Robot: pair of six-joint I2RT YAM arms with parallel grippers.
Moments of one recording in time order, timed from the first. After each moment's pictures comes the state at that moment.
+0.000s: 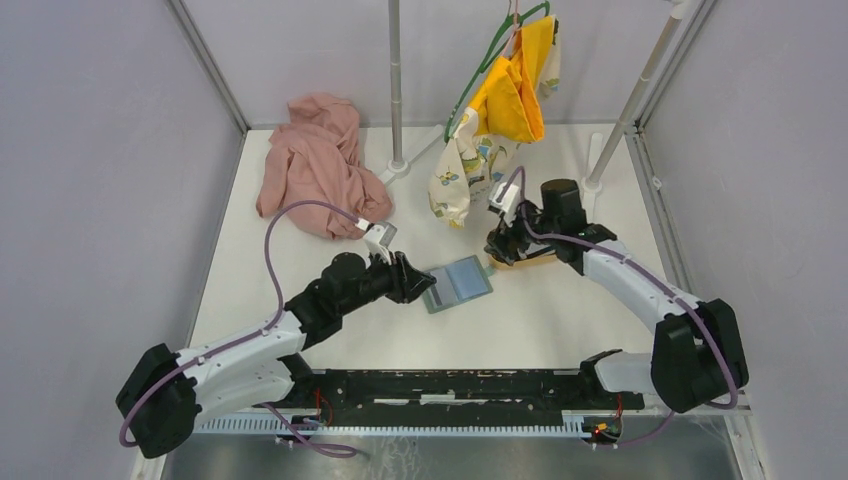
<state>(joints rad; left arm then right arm) -0.82 0.97 0.42 0.25 0.11 -0.59 0.40 1.31 0.82 -0.16 -0.54 -0.56</state>
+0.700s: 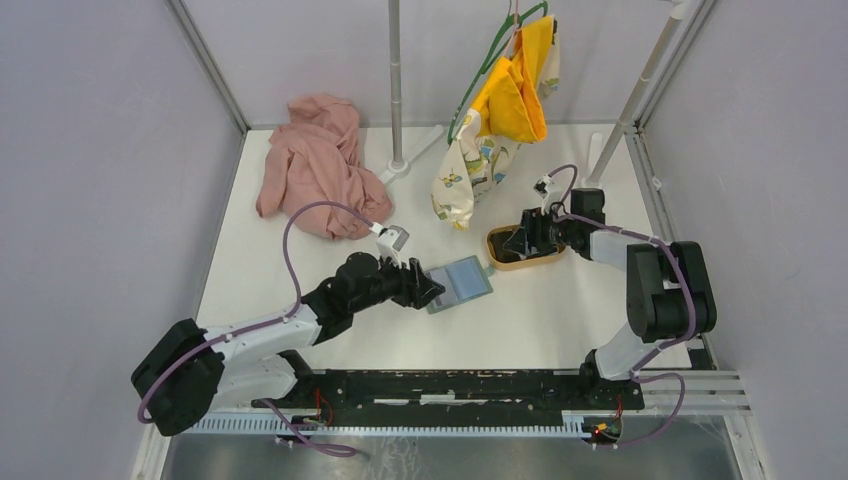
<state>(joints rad) -0.81 1.08 0.39 0.36 0.14 -0.56 0.04 1.61 0.74 0.07 -0.77 -0.02</state>
